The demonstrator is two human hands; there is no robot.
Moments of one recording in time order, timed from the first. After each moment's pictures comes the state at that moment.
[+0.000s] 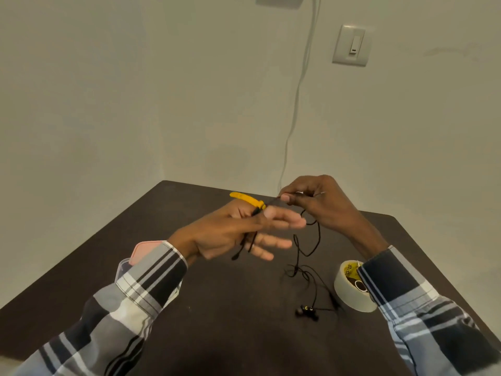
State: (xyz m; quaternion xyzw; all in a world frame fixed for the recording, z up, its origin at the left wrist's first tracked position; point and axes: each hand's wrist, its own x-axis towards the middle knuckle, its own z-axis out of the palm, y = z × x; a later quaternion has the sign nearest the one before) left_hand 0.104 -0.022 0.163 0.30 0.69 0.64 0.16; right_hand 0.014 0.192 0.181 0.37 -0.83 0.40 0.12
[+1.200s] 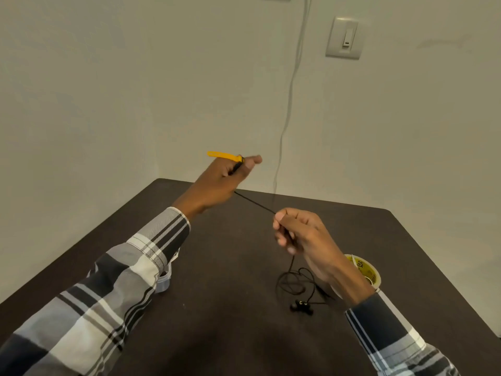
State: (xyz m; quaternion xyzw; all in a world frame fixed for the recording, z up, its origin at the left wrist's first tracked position) left_hand 0.038 -0.033 0.178 0.19 0.82 0.51 -0.16; right_hand 0.073 0.180 0.132 0.25 -0.70 0.66 -0.07
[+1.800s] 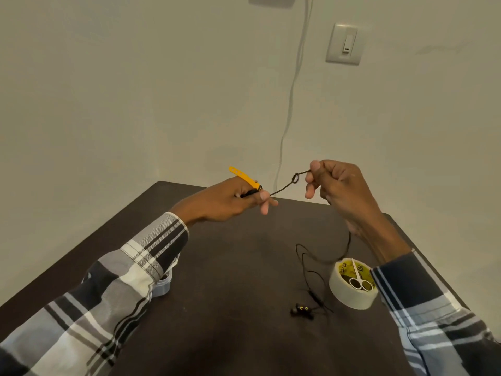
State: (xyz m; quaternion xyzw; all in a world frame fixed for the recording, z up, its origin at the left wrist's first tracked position) left_hand 0.056 -0.031 0.183 0.29 0.88 0.38 0.01; right_hand 0.045 0.207 0.205 0.22 -0.78 0.57 0.14
